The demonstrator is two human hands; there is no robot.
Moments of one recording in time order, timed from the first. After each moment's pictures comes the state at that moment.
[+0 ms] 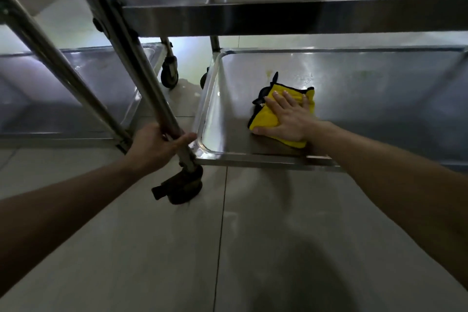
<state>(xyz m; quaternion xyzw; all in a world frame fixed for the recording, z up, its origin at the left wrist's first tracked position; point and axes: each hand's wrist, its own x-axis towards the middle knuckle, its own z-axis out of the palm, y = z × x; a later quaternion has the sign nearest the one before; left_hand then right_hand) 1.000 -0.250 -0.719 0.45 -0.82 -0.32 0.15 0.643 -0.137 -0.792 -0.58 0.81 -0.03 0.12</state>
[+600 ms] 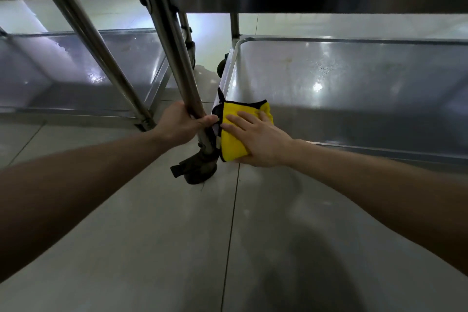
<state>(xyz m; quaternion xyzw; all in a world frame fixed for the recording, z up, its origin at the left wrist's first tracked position) 0.995 -0.247 -0.712 0.44 -0.82 -0.34 0.14 0.786 -0.127 -0.779 -0.78 0.63 0.01 0.02</state>
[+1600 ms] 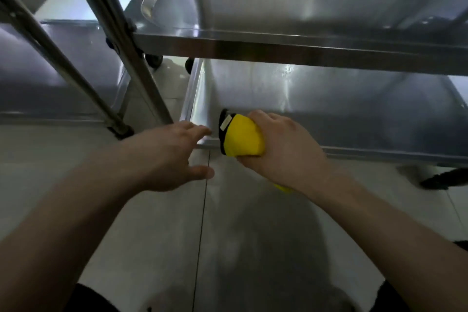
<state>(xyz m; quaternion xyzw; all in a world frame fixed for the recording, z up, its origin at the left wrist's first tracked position) 0.988 -0.127 -0.559 0.30 -0.93 -0.15 -0.19 0.798 0.011 -0.606 -0.58 0.79 -0.18 0.12</state>
